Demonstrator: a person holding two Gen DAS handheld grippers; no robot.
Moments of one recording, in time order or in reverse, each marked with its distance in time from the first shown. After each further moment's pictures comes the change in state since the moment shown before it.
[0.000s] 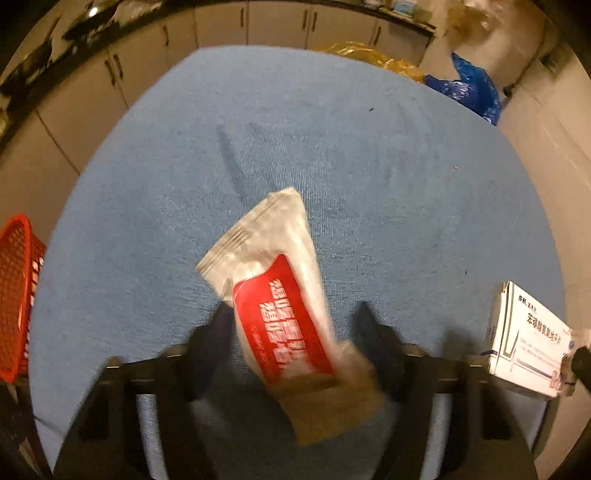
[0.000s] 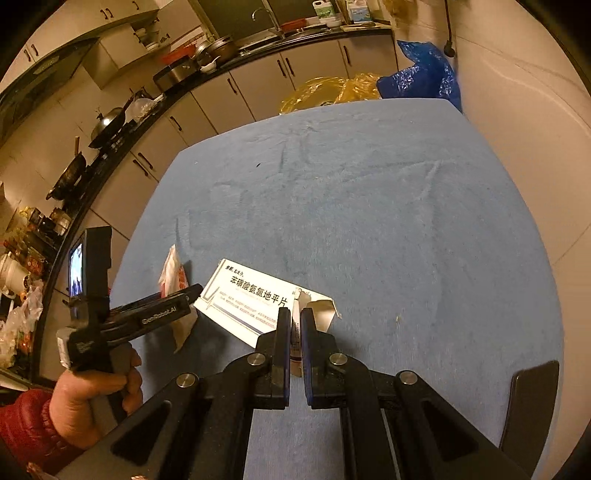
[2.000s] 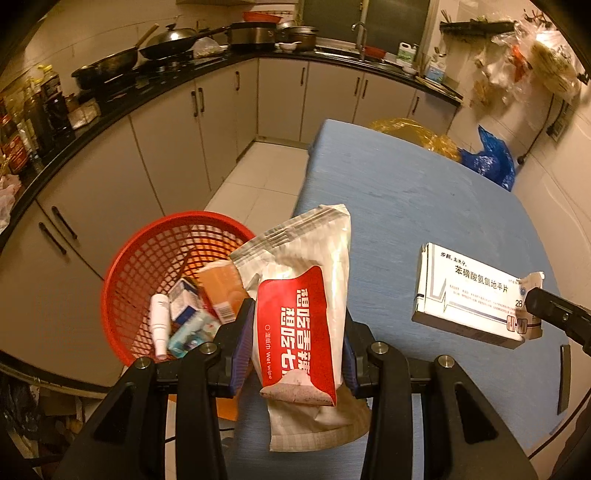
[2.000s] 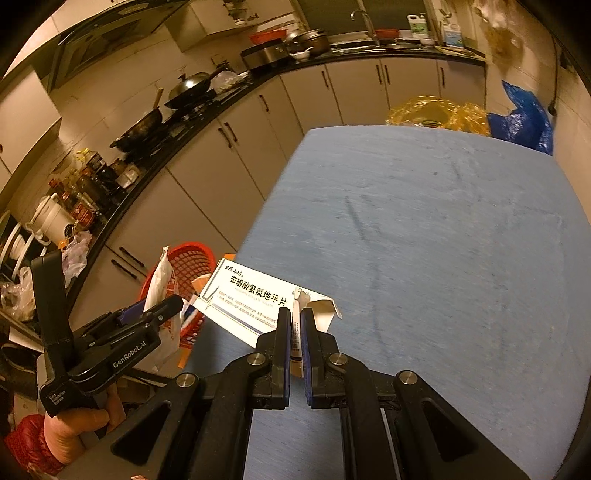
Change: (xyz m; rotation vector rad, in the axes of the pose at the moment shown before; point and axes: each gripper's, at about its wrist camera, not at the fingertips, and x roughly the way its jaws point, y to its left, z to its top) left arm -0.137 0.216 -0.061 -0.099 -0.230 0.055; right arm 0.029 0.223 -0.022 -0.221 -0.004 0.143
